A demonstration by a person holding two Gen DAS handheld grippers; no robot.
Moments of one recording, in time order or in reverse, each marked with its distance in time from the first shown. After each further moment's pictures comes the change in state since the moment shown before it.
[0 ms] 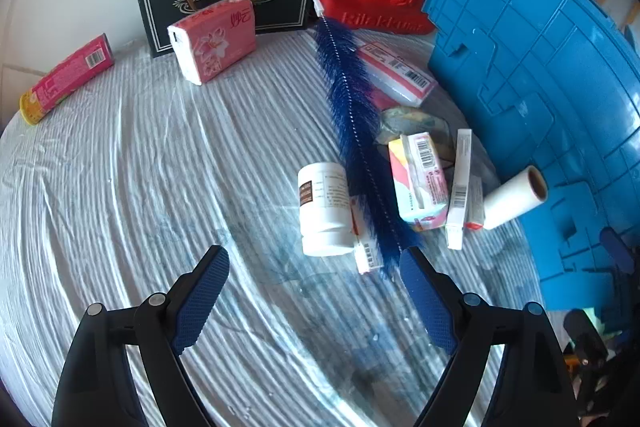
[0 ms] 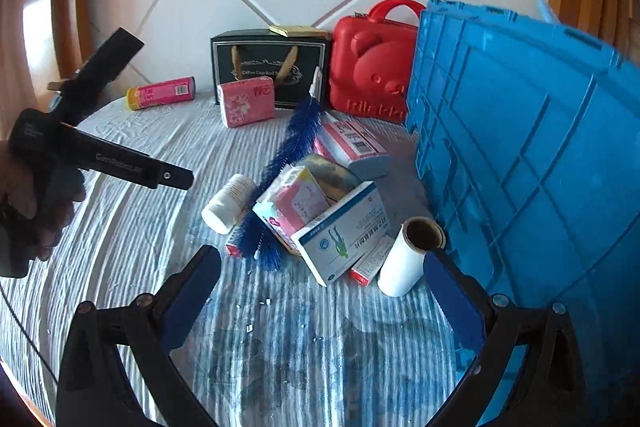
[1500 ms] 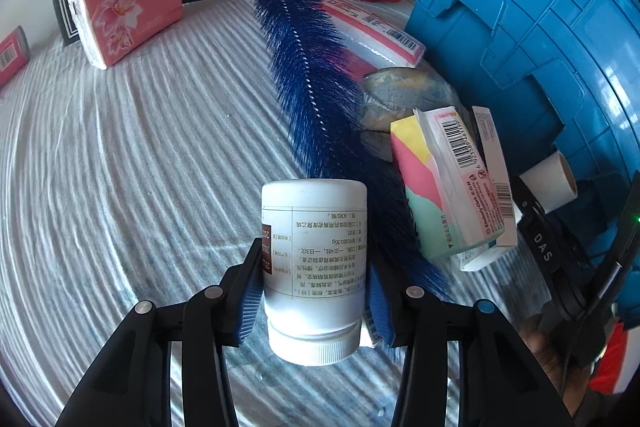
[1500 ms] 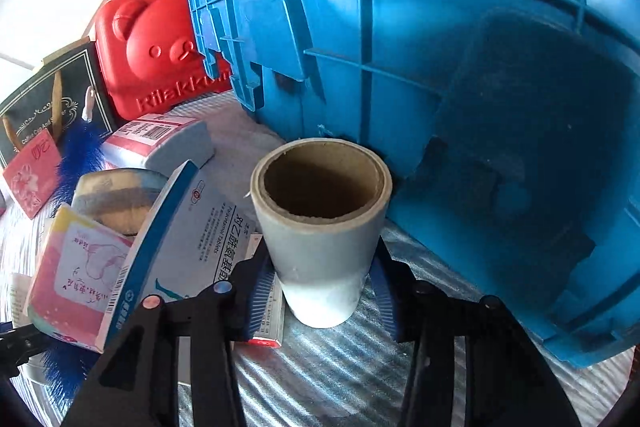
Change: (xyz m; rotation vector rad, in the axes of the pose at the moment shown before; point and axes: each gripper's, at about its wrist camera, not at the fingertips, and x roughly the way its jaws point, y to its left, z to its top) left arm 0.085 -0.011 0.015 0.064 0.029 -0.165; right arm 0.135 -0.040 -0.022 0.538 0.009 -0.470
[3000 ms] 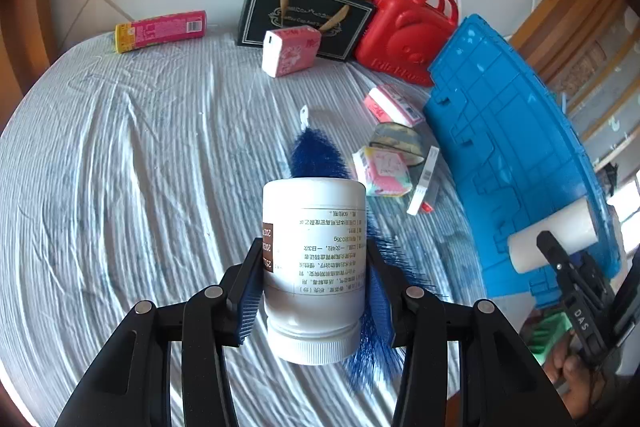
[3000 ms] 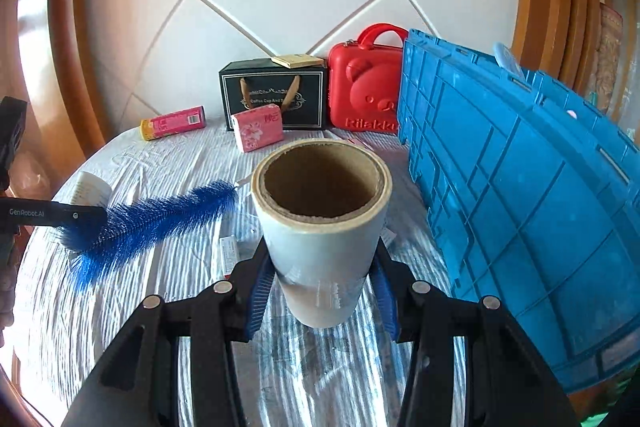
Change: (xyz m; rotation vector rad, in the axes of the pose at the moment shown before) left arm -0.251 0.028 -0.134 -0.312 -0.187 0.081; right arm -0.251 -0.013 0.025 -0.489 -0.041 0.515
